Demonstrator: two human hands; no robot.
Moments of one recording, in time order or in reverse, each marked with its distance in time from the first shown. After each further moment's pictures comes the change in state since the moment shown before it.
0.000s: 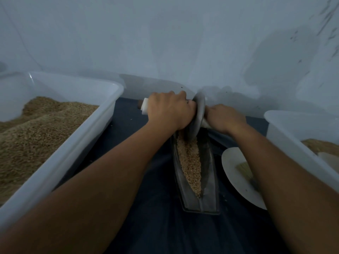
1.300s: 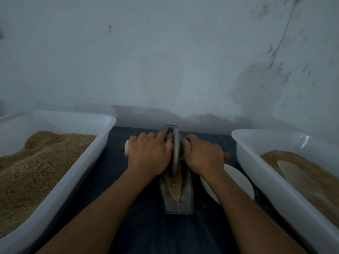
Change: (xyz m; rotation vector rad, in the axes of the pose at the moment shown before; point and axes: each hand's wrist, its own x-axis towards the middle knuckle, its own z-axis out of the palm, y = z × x) left_hand -0.075 -0.003 -0.027 0.028 0.068 0.056; right_hand -0.087 -0.019 0.008 -0.030 0.381 -0.053
